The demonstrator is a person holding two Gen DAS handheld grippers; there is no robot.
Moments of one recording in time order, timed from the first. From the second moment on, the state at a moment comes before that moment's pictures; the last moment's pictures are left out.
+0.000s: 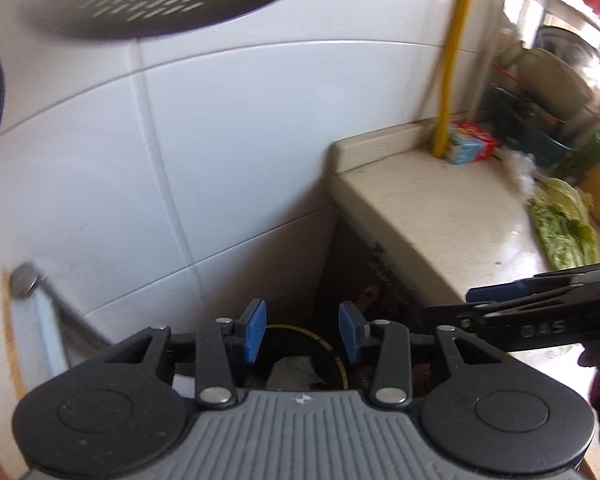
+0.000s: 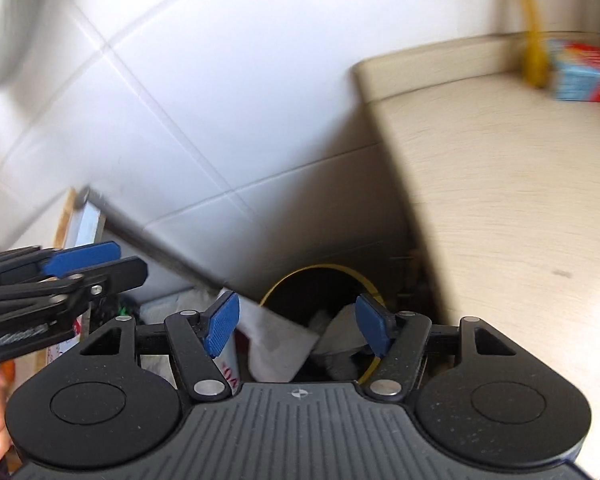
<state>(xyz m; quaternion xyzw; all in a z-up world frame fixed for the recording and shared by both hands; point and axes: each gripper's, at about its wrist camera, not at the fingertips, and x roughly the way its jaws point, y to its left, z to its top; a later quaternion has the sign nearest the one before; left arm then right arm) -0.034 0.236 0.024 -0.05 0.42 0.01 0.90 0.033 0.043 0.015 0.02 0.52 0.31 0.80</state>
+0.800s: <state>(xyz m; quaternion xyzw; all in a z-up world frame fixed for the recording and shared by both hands) 0.062 0.015 0.038 0.07 0.43 -0.20 0.88 0.023 -0.173 0.054 0.11 0.43 0.09 0.89</state>
